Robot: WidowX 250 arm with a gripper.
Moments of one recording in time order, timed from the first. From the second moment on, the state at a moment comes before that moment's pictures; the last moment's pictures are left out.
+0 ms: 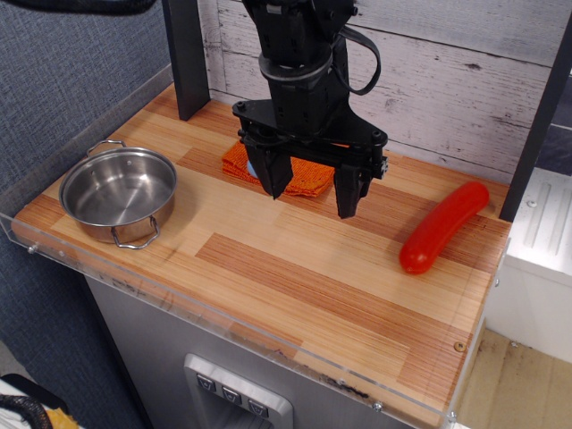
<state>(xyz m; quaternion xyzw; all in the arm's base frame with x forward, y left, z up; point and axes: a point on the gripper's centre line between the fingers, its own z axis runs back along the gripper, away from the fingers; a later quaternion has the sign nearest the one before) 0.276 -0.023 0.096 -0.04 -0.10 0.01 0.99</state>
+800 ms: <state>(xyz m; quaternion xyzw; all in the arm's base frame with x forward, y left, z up) 0.303 0.028 0.086 -0.02 -0.08 0.04 1.00</state>
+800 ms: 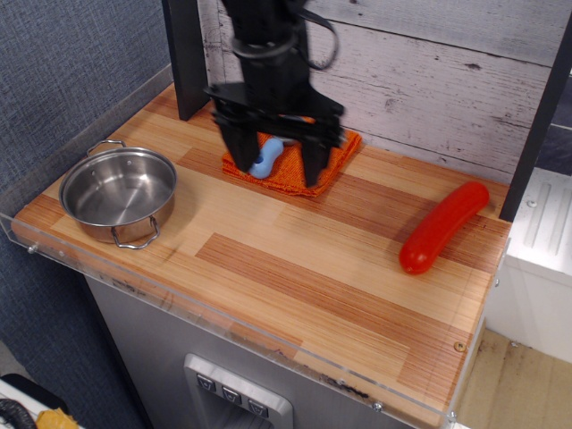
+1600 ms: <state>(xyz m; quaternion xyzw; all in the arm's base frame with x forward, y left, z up) 0.345 0.065 0.049 -0.02 -0.07 0.05 1.00</state>
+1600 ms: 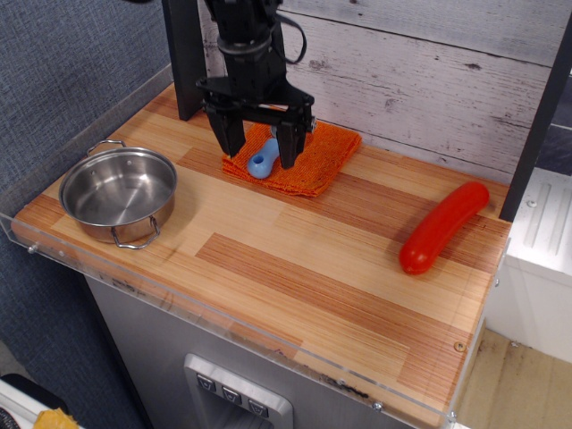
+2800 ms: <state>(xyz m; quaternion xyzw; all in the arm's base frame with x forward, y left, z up) 0.363 0.087 0.020 0.00 -0.05 0.07 1.00</state>
